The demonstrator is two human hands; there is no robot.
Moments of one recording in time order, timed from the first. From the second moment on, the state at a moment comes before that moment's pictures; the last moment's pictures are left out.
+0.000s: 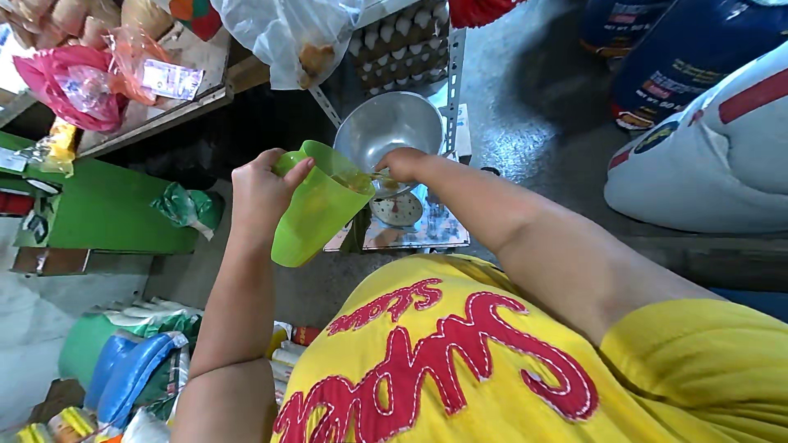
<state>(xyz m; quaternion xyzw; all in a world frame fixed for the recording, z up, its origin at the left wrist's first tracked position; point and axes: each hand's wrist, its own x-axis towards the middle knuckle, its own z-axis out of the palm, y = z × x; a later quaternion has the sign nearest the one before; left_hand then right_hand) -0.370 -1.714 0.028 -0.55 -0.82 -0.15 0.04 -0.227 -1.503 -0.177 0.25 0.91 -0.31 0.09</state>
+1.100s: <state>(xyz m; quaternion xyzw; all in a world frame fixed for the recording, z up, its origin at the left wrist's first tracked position) -0.365 -1.697 0.022 -0.57 -0.81 -0.13 0.04 -0.222 -1.494 -0.180 0.26 0.91 -0.31 0.10</state>
